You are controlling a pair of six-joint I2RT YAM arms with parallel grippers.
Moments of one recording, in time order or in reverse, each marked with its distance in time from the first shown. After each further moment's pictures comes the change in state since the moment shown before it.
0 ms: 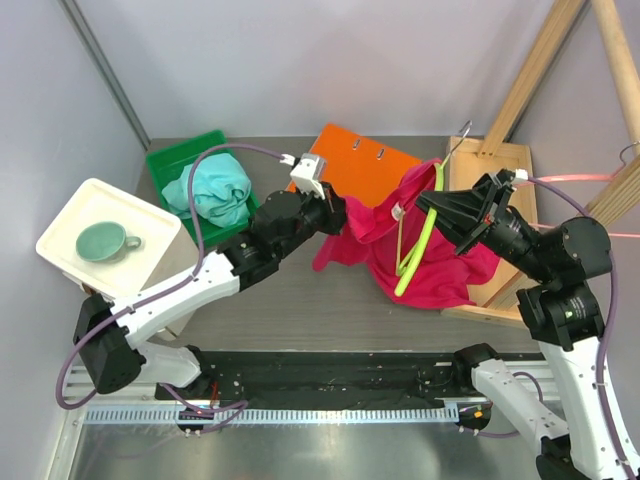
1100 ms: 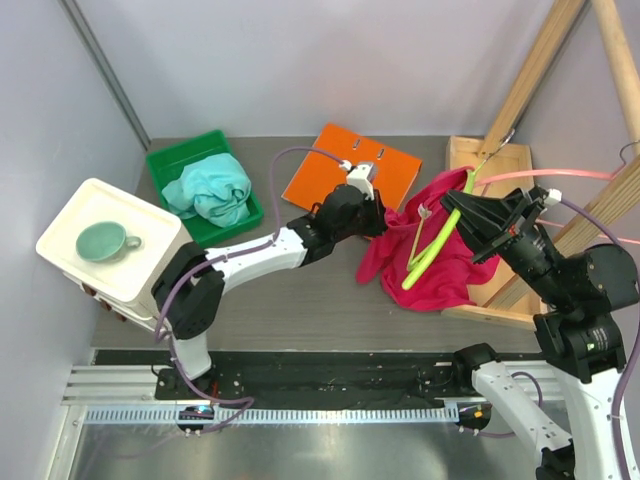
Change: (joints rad) left arm -0.009 0.468 0.191 0.063 0.149 -0.154; right arm 0.002 -0.095 0.037 -0.131 0.220 0.015
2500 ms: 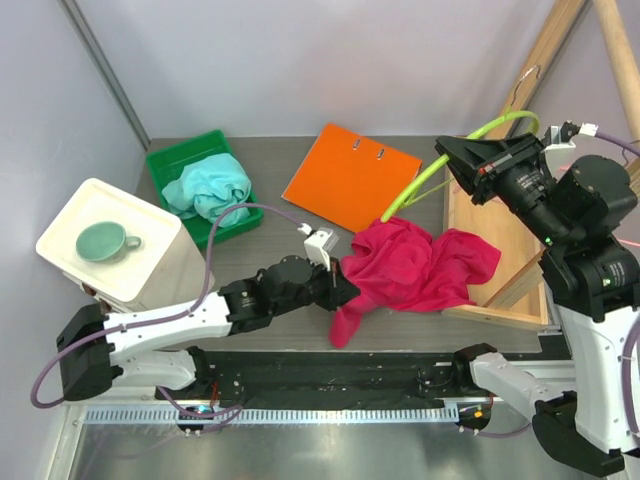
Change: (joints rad) left arm -0.222 -0.595 -0.536 -0.088 -0.051 -0.079; right arm 0.002 0.349 0.452 -0.371 0.222 -0.547
